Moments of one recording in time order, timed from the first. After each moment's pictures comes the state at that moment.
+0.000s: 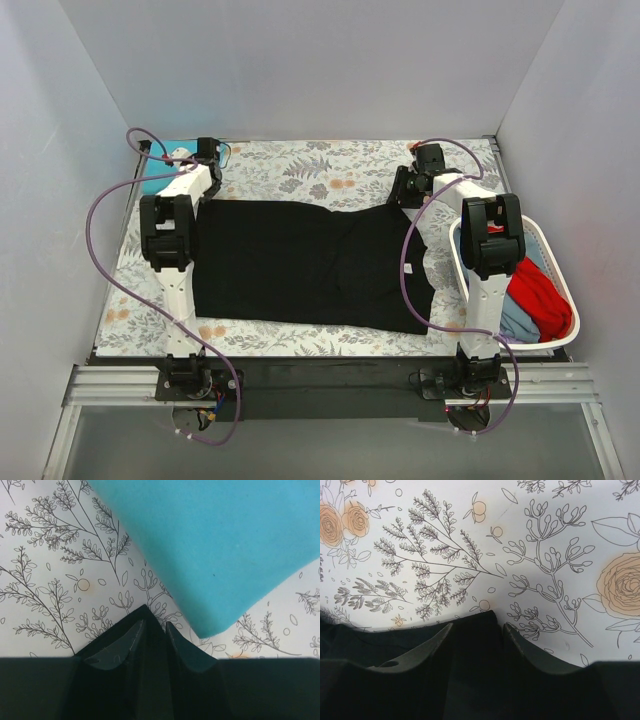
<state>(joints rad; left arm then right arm) -0.01 2.29 1.79 -0.54 -0.53 -0.85 0.17 2.14 1.54 -0.33 -0.22 0.37</state>
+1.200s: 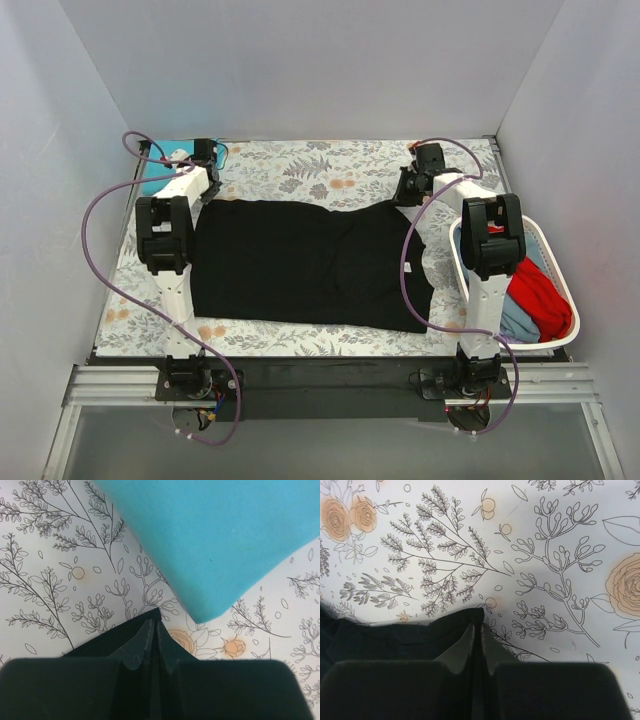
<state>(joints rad) 0.00 2.26 1.75 -0.53 -0.47 -0.87 0.17 2.14 1.54 -0.33 -0.24 0.36</state>
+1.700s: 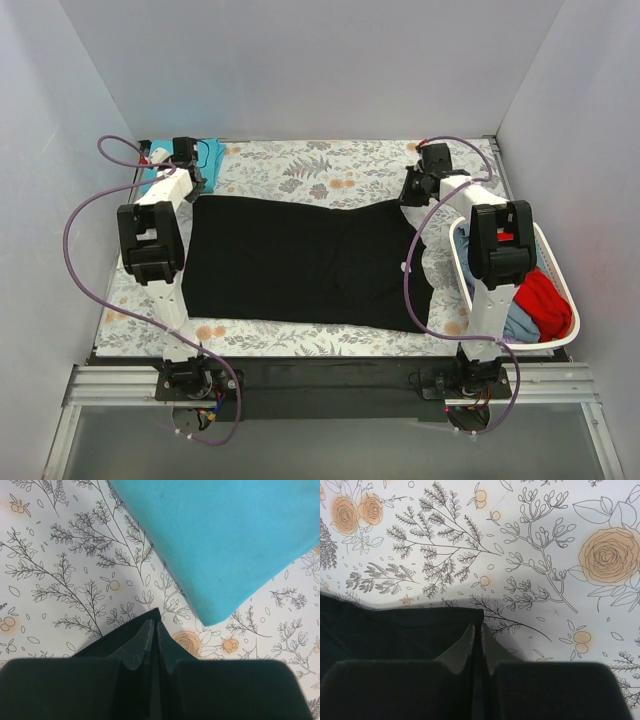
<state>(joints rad) 0.07 2.12 1.64 -0.47 -0.41 -0.86 0.16 2.02 1.46 -0.32 -0.20 0.36</state>
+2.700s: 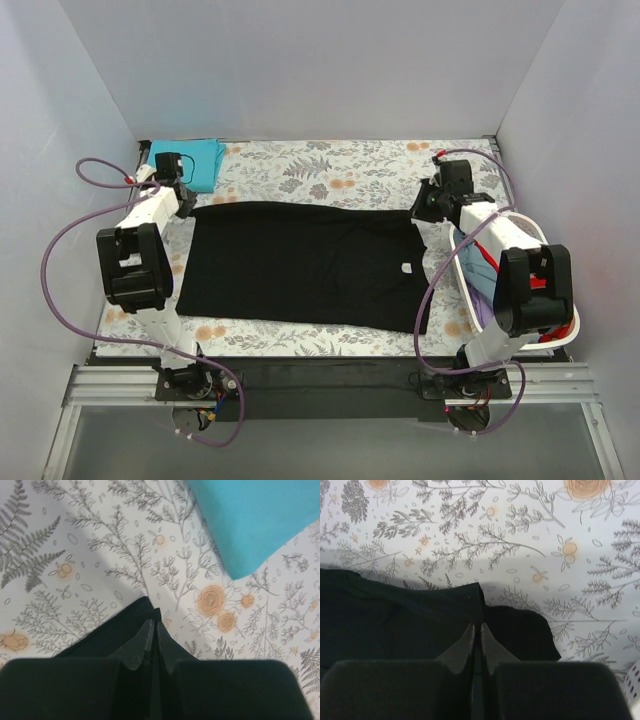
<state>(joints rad) 0.13 1.86 1.36 -0.42 -0.29 -0.89 0.15 1.64 1.13 -0.30 -0.20 0.37</state>
